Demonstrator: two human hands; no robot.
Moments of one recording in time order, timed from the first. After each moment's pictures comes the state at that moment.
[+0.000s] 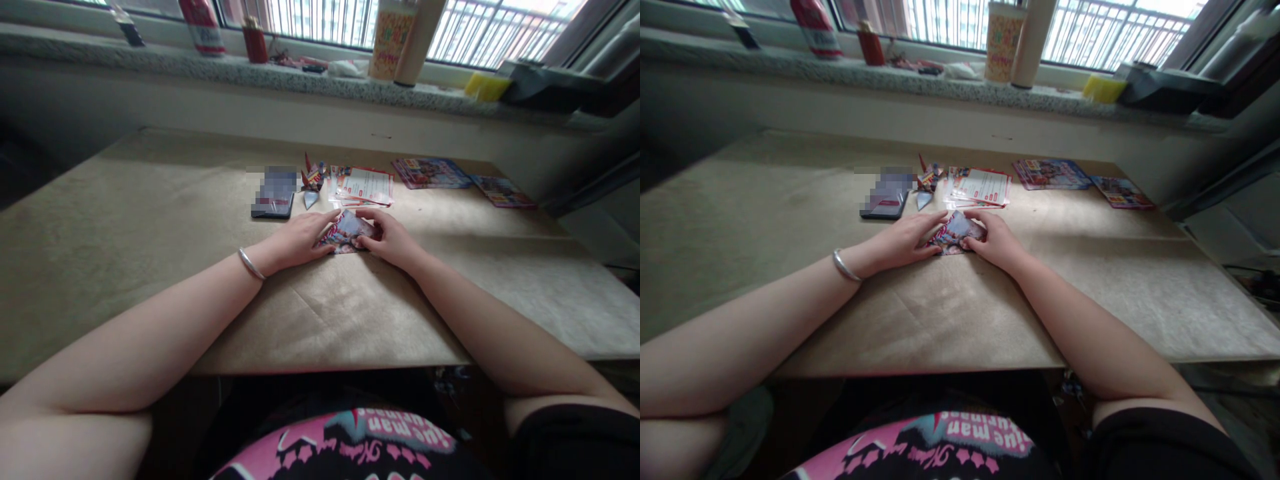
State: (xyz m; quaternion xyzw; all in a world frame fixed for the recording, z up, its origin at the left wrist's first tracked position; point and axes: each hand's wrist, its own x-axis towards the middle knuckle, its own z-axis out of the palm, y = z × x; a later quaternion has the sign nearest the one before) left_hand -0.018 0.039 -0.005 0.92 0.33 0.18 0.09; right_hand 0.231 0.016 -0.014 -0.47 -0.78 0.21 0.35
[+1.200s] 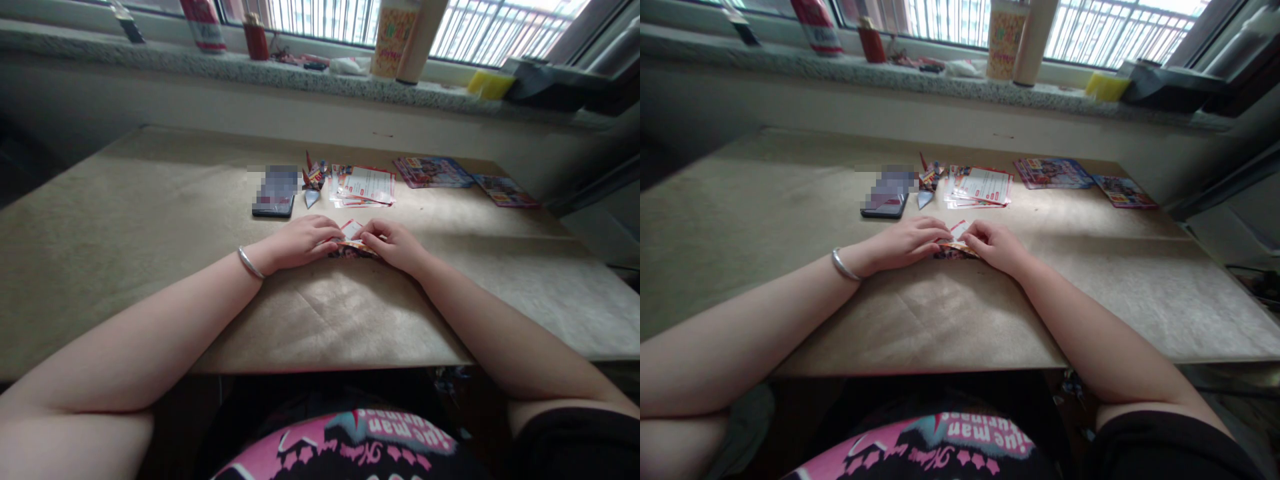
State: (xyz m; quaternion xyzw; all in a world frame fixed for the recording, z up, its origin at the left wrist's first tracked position) left_hand -0.022 0.039 0.000 0.95 0.23 0.16 0.12; right_hand 0.229 0.000 0.002 -0.47 -0.77 0.30 0.31
